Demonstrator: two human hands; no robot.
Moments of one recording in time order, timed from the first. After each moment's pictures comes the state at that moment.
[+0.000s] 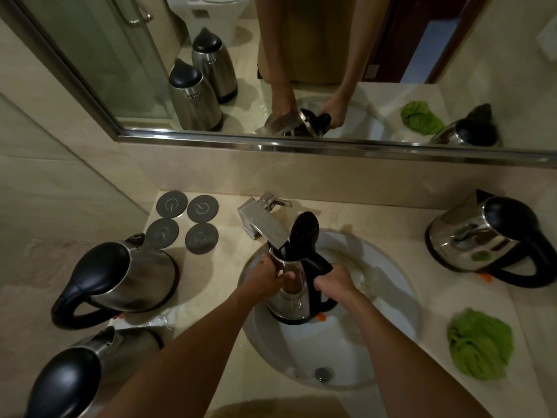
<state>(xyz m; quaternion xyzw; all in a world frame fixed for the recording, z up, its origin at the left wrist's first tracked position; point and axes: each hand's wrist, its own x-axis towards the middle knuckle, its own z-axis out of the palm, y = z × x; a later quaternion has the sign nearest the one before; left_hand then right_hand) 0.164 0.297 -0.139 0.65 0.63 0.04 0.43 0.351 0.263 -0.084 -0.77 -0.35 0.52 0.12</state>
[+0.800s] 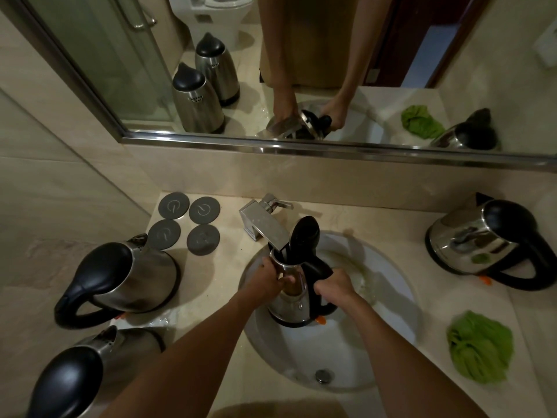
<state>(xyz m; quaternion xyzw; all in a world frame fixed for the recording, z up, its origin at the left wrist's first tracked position) 0.165 0.291 -0.123 0.65 0.63 0.03 0.44 0.348 0.258 -0.084 -0.78 -0.33 0.52 0.12</state>
